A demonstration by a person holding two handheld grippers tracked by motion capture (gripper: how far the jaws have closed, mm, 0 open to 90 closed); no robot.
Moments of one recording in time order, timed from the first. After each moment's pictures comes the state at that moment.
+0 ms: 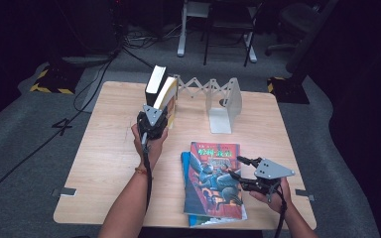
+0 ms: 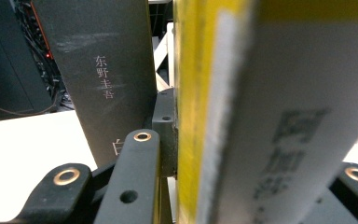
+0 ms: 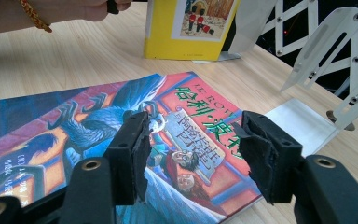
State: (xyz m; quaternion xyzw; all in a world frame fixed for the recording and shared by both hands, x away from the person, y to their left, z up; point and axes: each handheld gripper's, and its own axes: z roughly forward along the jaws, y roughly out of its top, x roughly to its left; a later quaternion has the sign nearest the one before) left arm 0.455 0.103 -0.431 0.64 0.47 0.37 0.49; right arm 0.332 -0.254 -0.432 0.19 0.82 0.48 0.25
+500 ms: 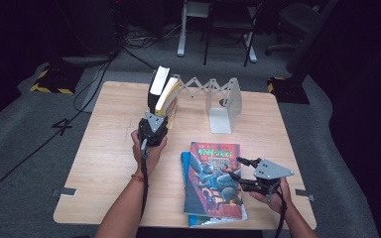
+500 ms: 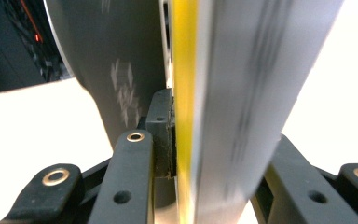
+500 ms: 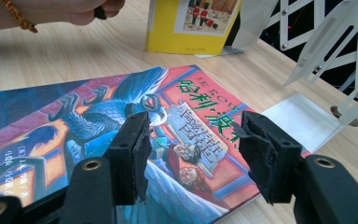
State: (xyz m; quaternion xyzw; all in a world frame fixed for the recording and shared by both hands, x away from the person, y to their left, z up) left arm 0.446 0.105 -0.453 0.68 0.47 0.35 0.45; right arm 0.332 -0.254 -0.435 0.19 0.83 0.47 0.25
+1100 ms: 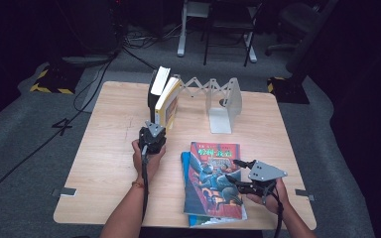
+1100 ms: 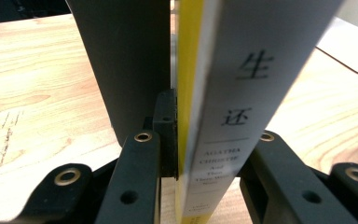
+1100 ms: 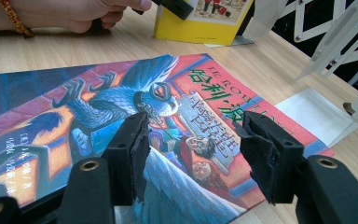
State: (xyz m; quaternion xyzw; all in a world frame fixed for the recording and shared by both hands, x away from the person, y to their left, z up) left arm 0.449 0.104 -0.490 0.69 0.51 0.31 0.40; right arm 0.331 -0.246 -0.442 0.18 0.84 0.45 0.24
